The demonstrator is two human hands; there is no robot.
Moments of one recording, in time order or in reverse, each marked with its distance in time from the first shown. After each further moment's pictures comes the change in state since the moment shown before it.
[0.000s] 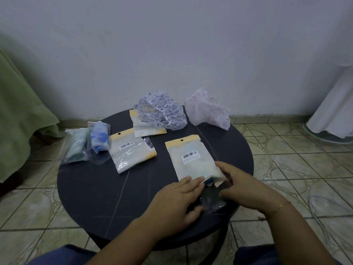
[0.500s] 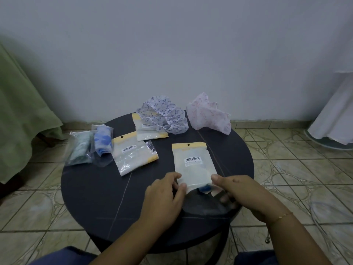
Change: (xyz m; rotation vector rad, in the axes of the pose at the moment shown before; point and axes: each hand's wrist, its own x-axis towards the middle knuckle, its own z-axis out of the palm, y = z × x) left_hand 0.002 0.007 -0.023 -0.283 0.132 -0.646; right_hand -0.013 -0.010 0.001 0.267 0.064 0.123
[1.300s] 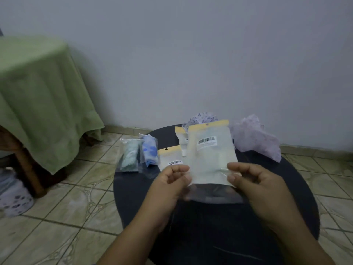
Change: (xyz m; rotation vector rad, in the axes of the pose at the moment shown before) left_hand 0.016 -0.042 -0.103 -1.144 0.135 -0.411; right_hand -0.013 -0.110 0.076 0.356 0.161 -0.376
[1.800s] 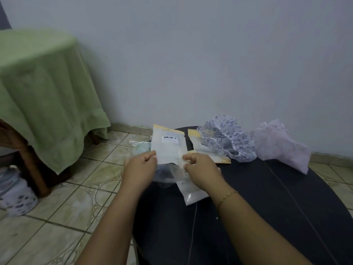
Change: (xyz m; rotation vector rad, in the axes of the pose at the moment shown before) left_hand 0.097 0.021 -0.093 0.695 0.393 0.117; right_hand 0.122 0.041 0.144 -0.661 -0.238 0.050
